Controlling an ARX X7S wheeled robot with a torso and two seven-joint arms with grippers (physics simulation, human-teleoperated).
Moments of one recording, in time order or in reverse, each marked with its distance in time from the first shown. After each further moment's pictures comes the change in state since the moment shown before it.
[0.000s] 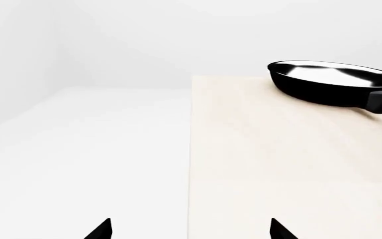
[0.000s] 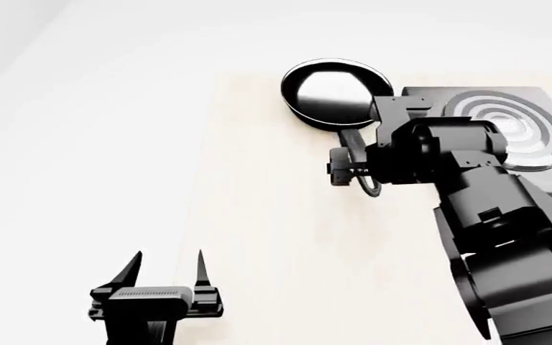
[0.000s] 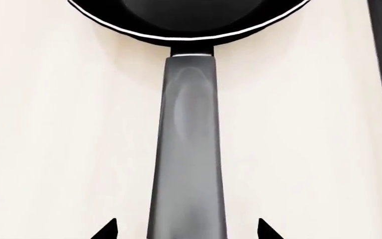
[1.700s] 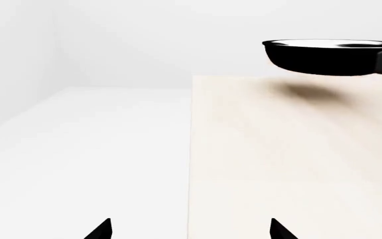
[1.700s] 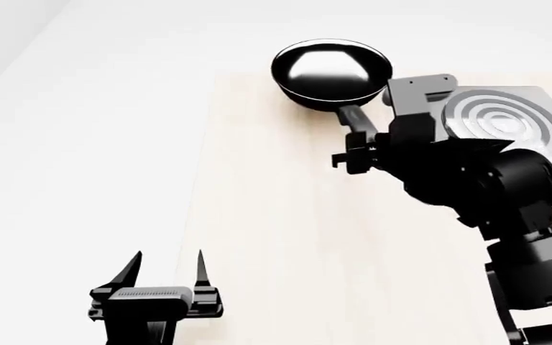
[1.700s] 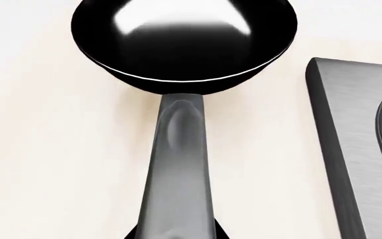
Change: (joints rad) left arm -0.004 -0.014 0.017 0.001 -0.010 0.006 -0.015; right arm -0.307 0.253 0.137 -0.889 0.176 0.099 0.339
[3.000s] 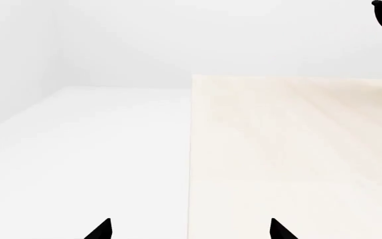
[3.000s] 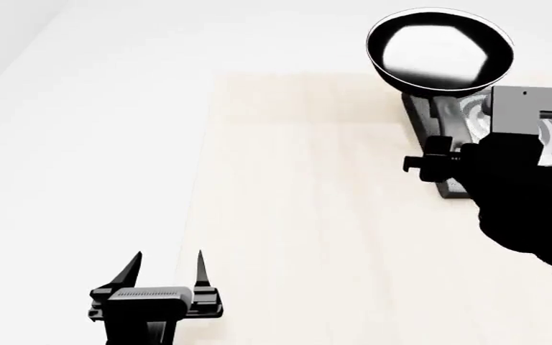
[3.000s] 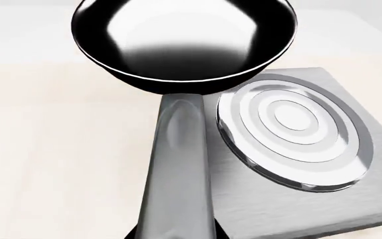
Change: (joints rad) left arm -0.003 -0.008 0.011 -0.004 -0.011 0.006 -0.008; right arm -0.259 0.214 0.332 -0.469 0.210 0.120 0.414
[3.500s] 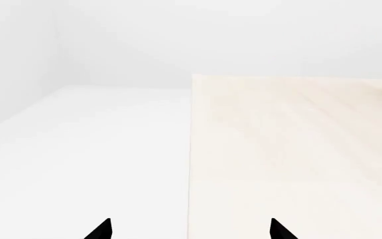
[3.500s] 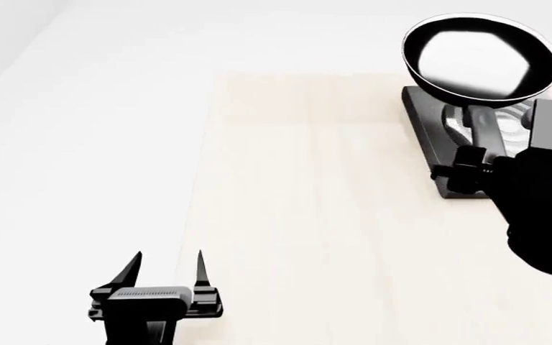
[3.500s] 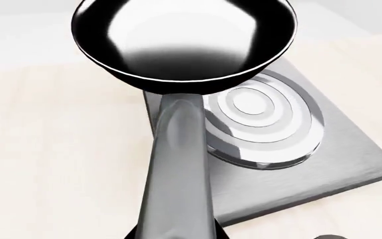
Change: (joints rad) left arm -0.002 -0.003 0.004 -0.001 -0.006 0.001 -0.002; right arm -0.109 0.057 0.131 -0.081 0.073 0.004 0.085
